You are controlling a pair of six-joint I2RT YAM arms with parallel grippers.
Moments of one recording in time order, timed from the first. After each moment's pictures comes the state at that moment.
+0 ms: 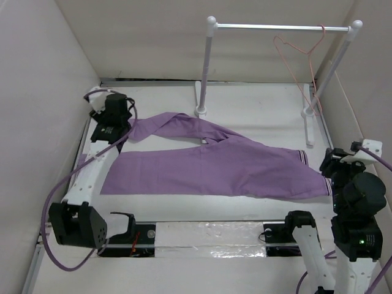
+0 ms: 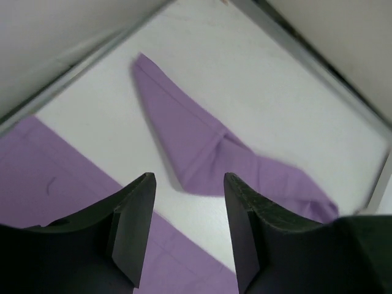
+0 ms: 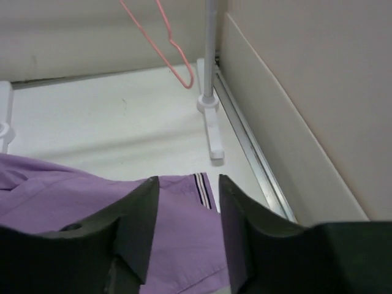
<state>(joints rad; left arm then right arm) -0.10 1.21 1.11 -0.42 -0.65 -0.62 -0.02 0.36 1.06 -0.77 0.25 -0.01</state>
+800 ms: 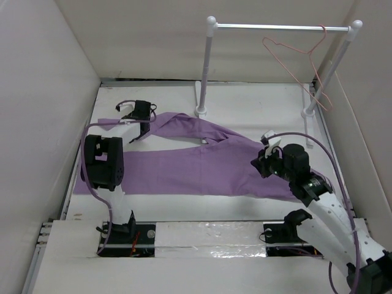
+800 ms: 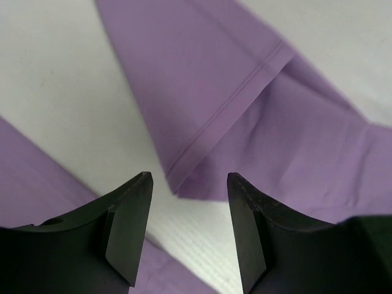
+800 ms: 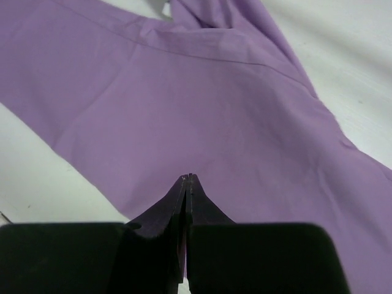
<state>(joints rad) -0.16 1.81 1.16 -0.39 -0.59 -0.71 0.38 0.69 0.56 -0.33 -0.27 -0.02</state>
